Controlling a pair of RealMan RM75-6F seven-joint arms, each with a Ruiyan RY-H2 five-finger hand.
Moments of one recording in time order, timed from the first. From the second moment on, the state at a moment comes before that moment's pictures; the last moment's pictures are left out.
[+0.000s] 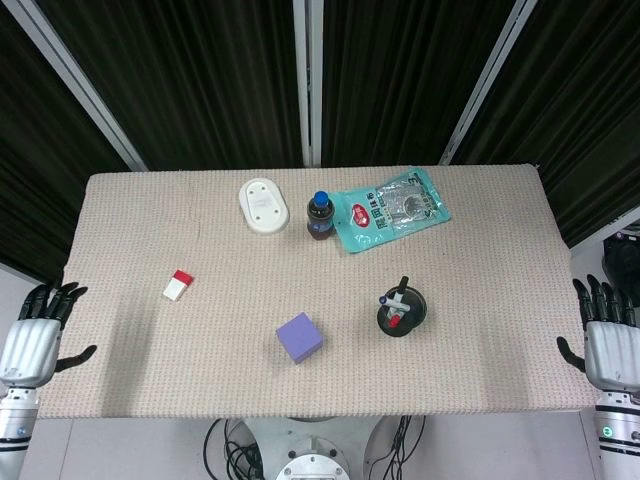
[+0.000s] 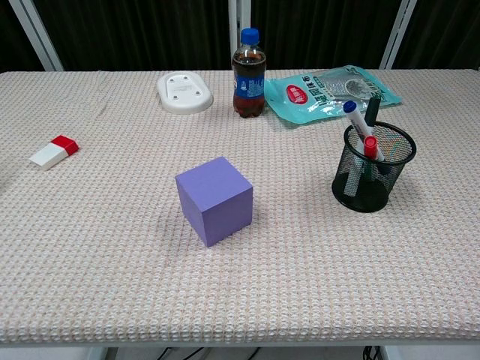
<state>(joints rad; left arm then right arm) -0.13 -1.19 -0.05 -1.52 1.49 1.46 0.02 0.11 -1.22 0.05 -1.51 -1.32 1.53 -0.16</state>
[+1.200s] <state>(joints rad) -0.10 -1.18 -0.04 -1.50 1.48 1.48 -0.02 0.33 -1.40 0.06 -1.64 -1.60 1.29 -0.26</state>
